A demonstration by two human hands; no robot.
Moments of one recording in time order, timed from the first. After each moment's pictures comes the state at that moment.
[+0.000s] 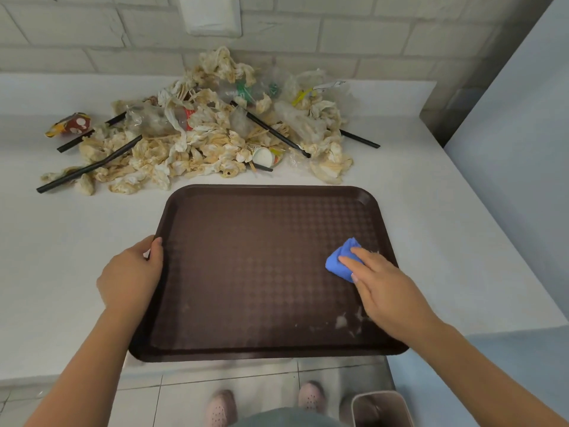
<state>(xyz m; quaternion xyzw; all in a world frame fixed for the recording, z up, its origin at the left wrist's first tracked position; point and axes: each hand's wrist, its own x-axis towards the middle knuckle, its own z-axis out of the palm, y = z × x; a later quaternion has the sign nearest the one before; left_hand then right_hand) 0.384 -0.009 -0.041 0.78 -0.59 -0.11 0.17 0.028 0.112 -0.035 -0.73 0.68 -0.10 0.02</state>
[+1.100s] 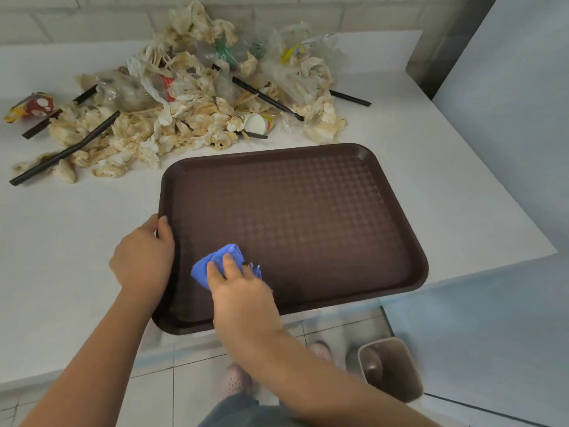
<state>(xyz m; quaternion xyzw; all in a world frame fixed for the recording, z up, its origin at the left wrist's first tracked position) 0.382 -0.008 -0.041 0.75 -0.62 -0.12 0.18 0.275 0.103 -0.030 -0.67 0.72 -0.10 0.11</state>
